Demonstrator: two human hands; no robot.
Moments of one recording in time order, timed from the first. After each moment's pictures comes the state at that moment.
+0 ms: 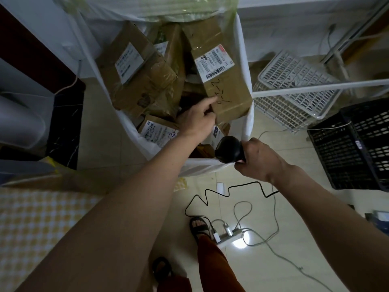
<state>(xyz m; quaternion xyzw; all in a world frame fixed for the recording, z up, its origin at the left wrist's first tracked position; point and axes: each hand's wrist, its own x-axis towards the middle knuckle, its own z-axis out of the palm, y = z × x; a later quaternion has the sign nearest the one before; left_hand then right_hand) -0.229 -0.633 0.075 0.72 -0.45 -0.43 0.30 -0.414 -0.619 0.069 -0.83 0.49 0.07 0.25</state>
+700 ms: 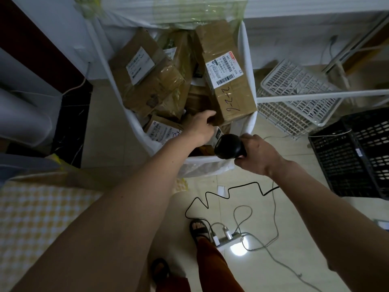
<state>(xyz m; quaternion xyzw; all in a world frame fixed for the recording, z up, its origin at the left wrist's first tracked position) -0.221 -0.622 0.079 0.73 -0.50 -0.43 0.18 -0.408 -0.626 0.067 -0.84 0.47 0.06 0.26</state>
